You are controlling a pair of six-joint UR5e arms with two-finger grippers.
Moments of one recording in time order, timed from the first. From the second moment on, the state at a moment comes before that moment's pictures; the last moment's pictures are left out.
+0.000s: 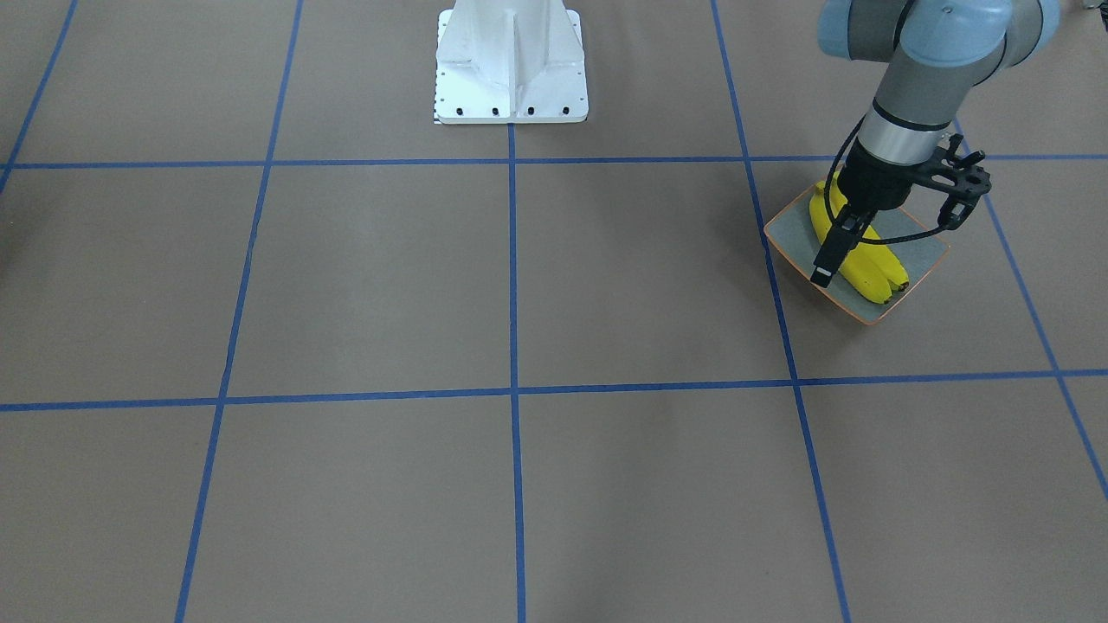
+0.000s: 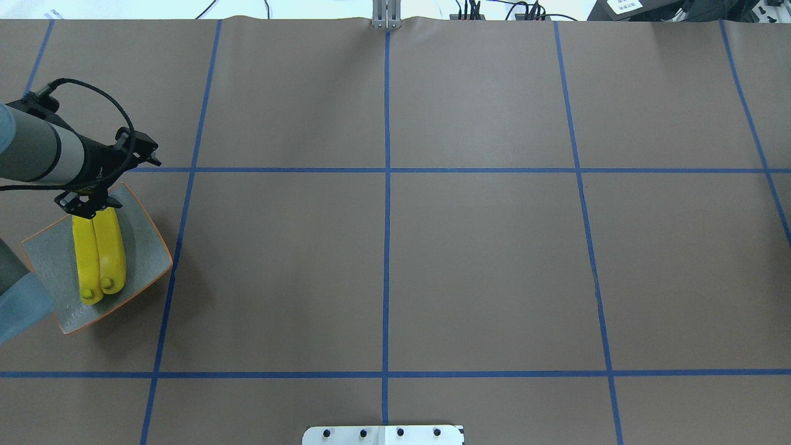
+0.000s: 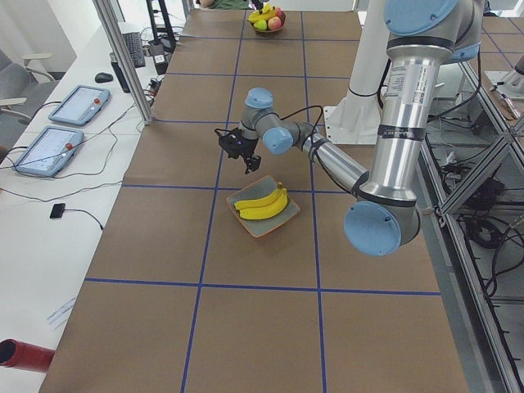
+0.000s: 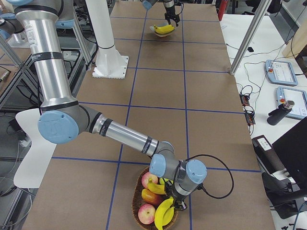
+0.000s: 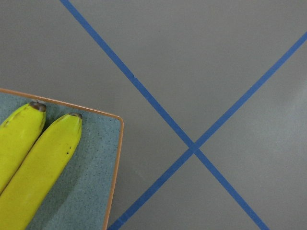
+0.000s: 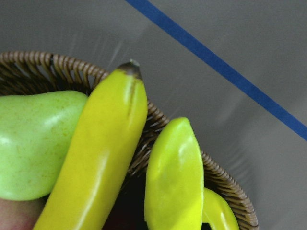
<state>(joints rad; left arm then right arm) -0.83 -1.71 -1.98 -1.81 -1.88 -1.85 1.57 -1.37 0.99 -1.45 2.13 -0.77</state>
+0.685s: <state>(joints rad) -0.83 -1.71 -1.98 -1.81 -1.88 -1.85 1.66 -1.35 1.15 -1.66 2.13 -0.82</state>
